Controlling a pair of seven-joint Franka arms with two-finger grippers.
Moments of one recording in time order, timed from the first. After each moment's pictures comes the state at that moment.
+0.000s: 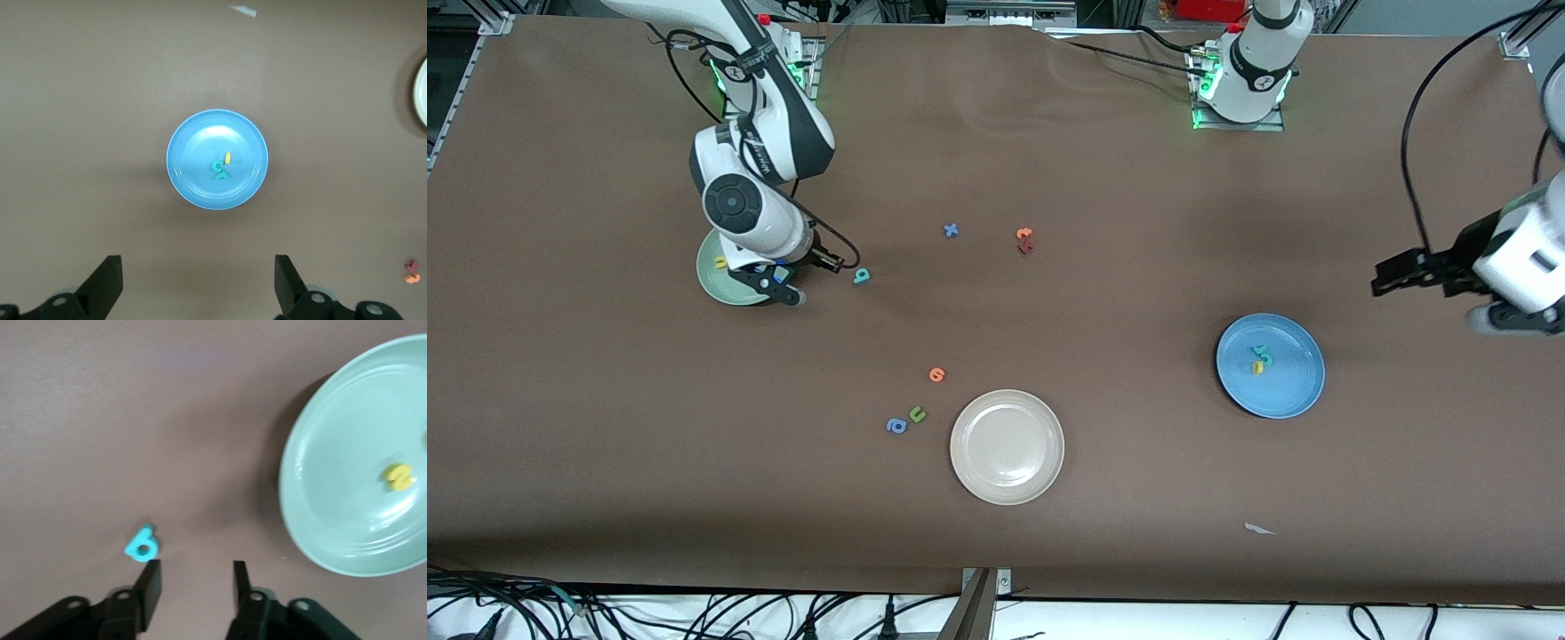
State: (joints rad) left arm -0.07 0.16 0.11 -1.52 -0.06 1.64 0.01; right arm 0.34 0.27 0.09 -2.20 0.05 2.29 0.85
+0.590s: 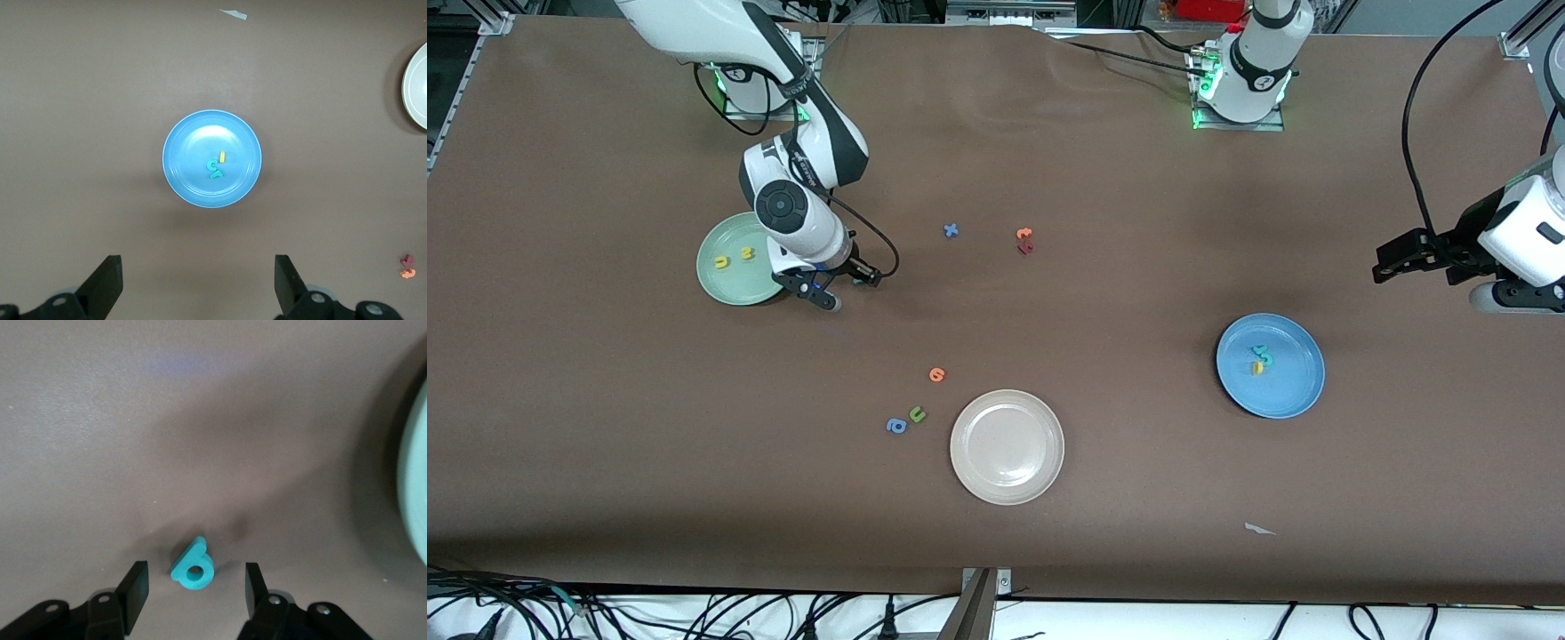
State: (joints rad) left arm -0.12 0.14 0.15 -1.54 -0.06 1.65 0.01; right arm 0.35 0.40 0.14 -2.23 0.05 2.53 0.93
